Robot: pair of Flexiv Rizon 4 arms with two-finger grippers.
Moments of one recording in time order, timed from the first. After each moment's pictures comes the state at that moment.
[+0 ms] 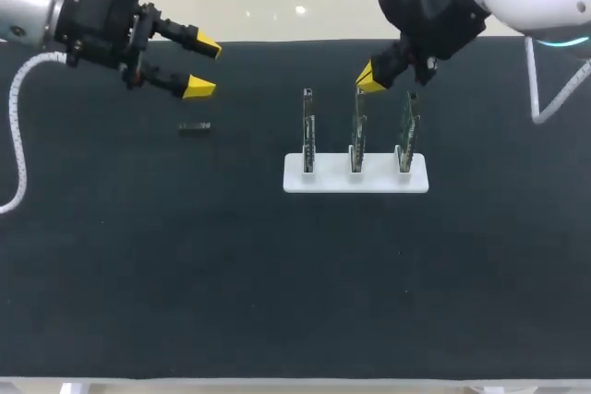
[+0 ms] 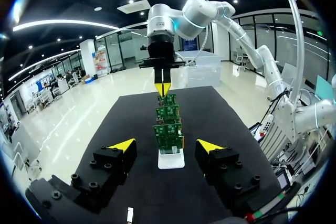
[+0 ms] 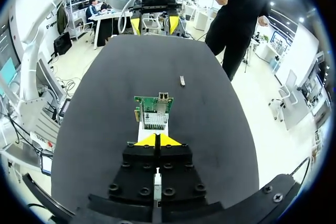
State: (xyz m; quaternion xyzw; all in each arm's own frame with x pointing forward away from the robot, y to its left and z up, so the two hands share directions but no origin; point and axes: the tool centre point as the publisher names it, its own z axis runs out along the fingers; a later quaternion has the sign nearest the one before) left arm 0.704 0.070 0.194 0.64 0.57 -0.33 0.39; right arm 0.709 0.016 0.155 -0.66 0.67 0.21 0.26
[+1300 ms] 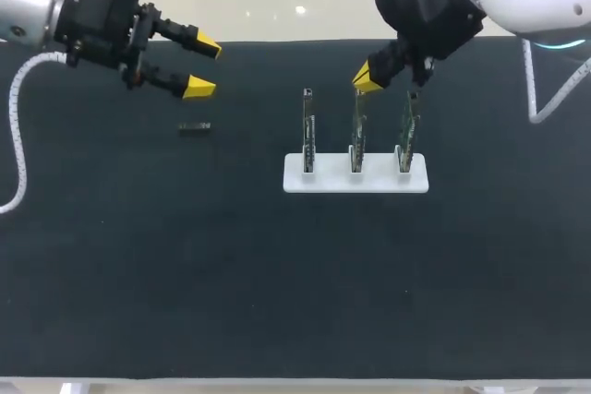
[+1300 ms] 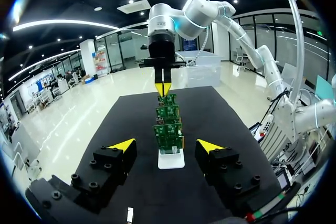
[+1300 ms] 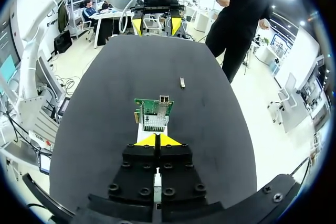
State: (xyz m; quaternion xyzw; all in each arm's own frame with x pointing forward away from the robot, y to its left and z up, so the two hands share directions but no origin) left arm 0.704 0.070 0.194 0.64 0.57 -0.33 0.39; right arm 0.709 0.020 0.159 -0.66 0.67 0.21 0.27
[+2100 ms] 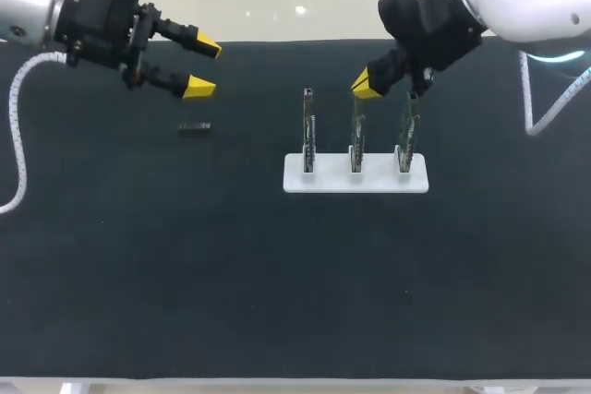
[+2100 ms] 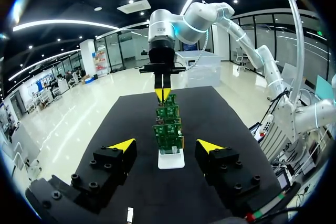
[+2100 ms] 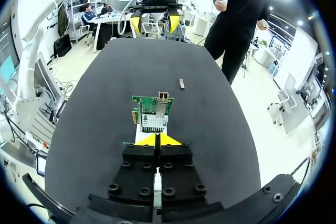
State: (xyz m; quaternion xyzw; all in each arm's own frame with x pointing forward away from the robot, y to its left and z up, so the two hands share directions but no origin) left arm 0.704 0.070 0.194 0.64 0.57 -0.33 0.39; right arm 0.711 0.021 0.144 -0.66 0.66 0.22 0.28
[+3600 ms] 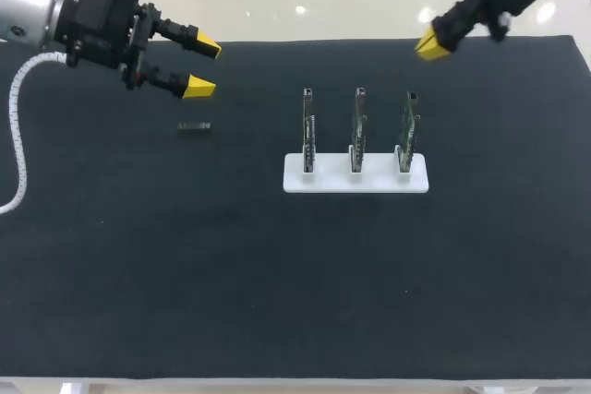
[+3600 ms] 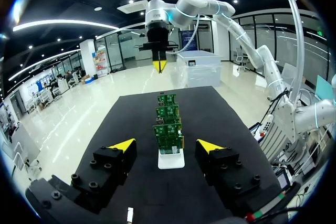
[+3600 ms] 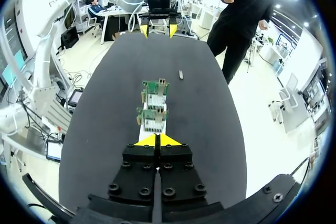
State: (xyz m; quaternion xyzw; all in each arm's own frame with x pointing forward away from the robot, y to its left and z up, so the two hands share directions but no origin) left arm 0.704 0.070 0.194 0.64 0.57 -0.33 0.39; right arm 0.710 -0.070 0.210 -0.68 0.66 0.20 0.24
